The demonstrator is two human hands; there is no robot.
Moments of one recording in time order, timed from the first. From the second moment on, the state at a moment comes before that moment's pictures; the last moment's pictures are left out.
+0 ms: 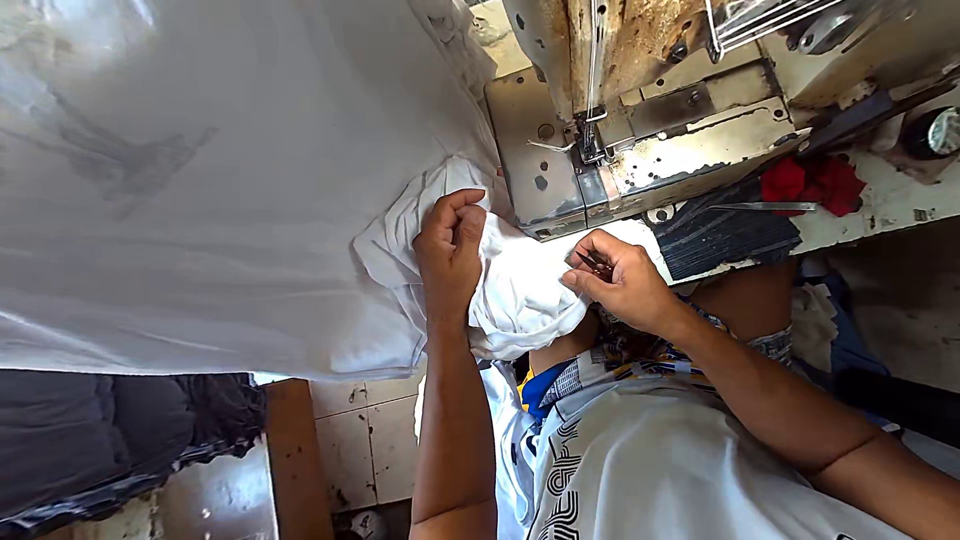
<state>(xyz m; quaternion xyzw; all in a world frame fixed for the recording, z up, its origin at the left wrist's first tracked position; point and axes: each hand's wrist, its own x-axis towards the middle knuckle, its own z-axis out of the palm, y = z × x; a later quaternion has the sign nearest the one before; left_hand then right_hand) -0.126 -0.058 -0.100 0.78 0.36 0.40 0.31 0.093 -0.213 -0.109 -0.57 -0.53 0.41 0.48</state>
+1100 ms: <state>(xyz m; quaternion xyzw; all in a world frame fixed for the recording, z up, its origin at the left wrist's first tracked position) -0.147 -0.140 0.003 0.82 0.17 0.45 0.30 0.071 -0.197 -0.031 -0.40 -0.76 0.22 0.47</state>
